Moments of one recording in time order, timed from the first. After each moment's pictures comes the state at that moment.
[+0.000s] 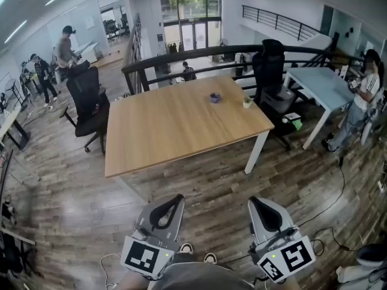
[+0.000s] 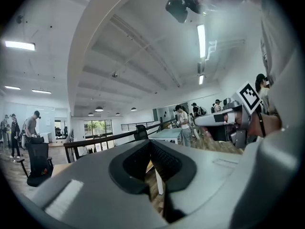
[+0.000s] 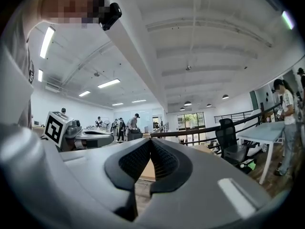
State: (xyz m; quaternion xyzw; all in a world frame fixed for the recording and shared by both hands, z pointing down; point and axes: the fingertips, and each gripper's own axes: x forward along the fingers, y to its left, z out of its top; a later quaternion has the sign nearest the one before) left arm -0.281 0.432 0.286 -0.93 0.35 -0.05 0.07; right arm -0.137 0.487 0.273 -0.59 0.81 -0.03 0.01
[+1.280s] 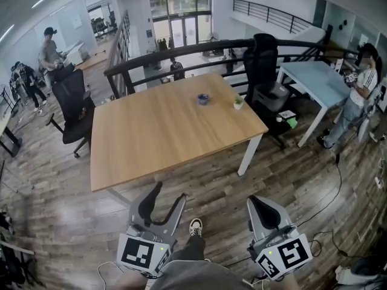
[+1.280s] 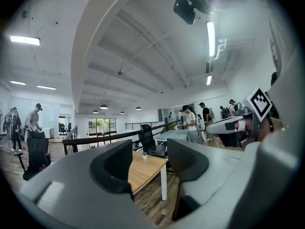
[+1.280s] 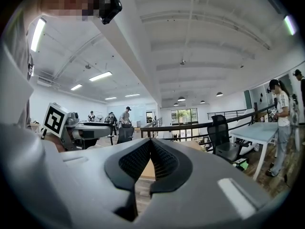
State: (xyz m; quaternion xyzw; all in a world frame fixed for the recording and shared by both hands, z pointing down) left arm -0.227 0.320 0.289 -0.92 0.38 -0.04 0.05; right arm -0.067 0.395 0.298 -0.62 0.78 -0.05 -0.02
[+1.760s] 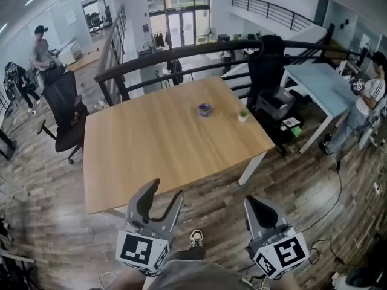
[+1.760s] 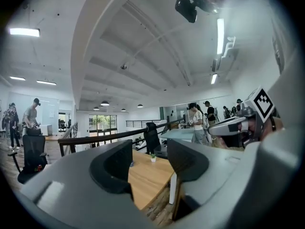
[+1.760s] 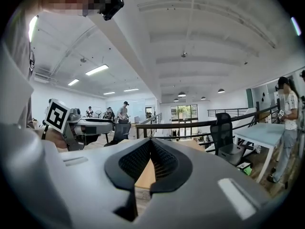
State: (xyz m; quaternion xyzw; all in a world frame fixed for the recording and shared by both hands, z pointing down) left arm -0.206 0.147 0.290 -0.92 0.38 -0.05 0.03; right arm -0.048 0.229 0.301 -0.62 0.78 -0.07 -0.05
